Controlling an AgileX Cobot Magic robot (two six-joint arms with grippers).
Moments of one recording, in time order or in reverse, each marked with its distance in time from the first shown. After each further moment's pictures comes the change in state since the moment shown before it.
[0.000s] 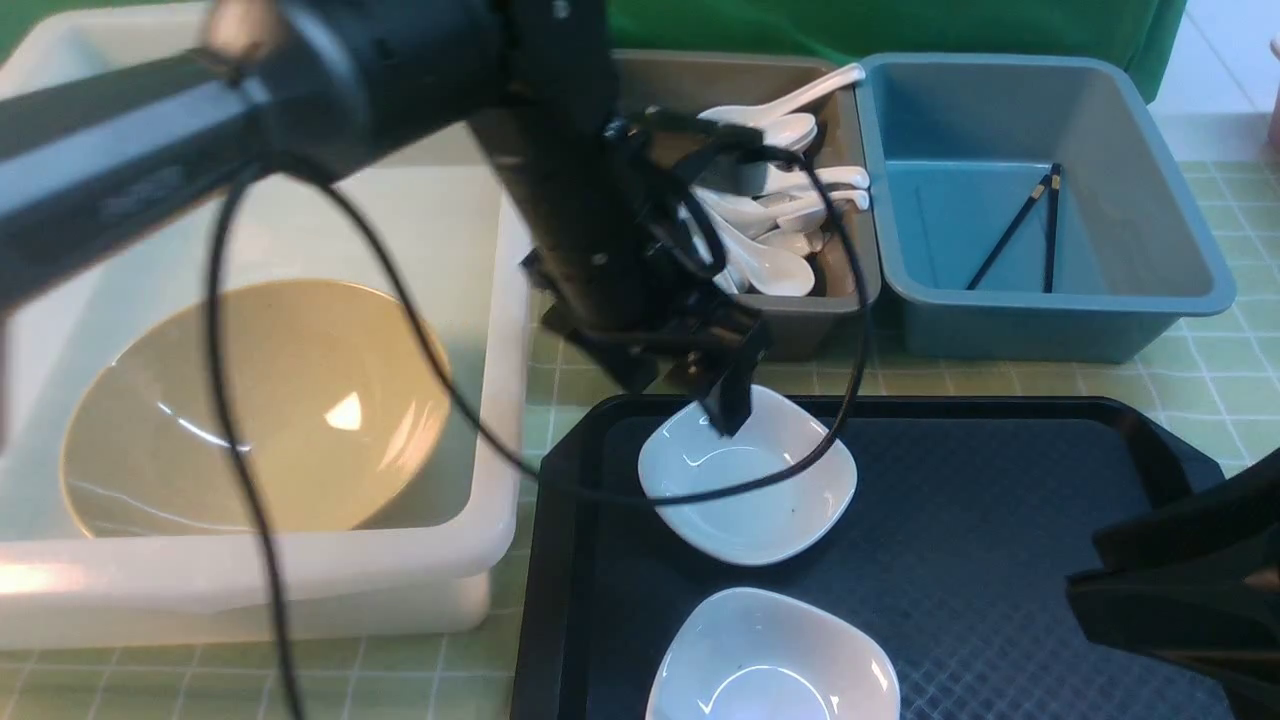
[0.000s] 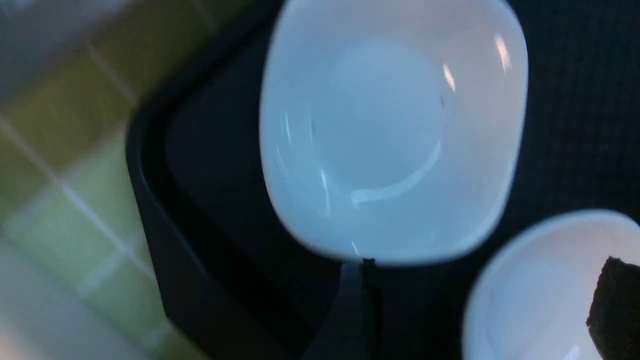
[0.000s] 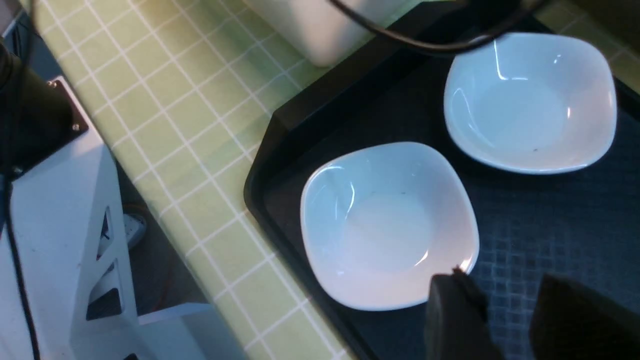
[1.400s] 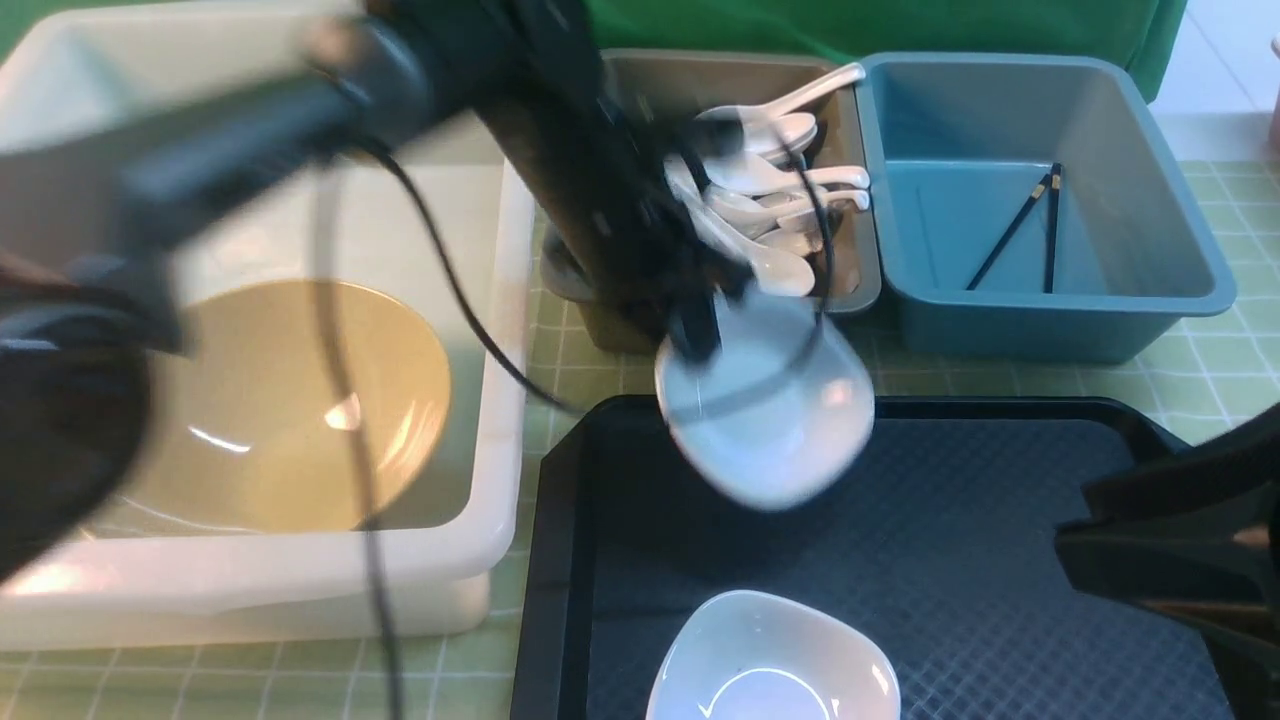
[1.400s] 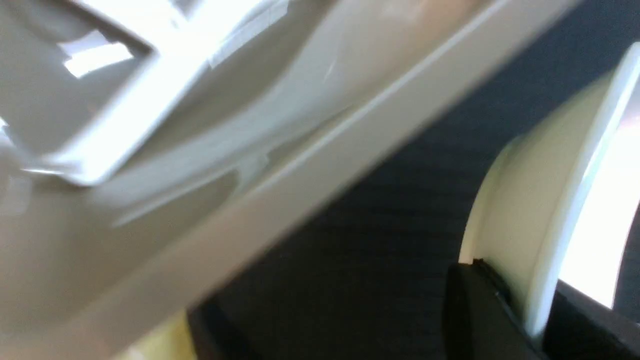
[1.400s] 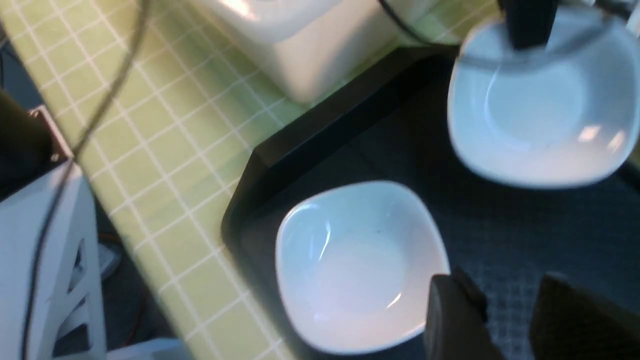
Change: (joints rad) right arm 0.000 0.000 0.005 0.003 -0.099 -0.060; left arm 0.149 0.075 -0.126 -0.182 0.001 0.090
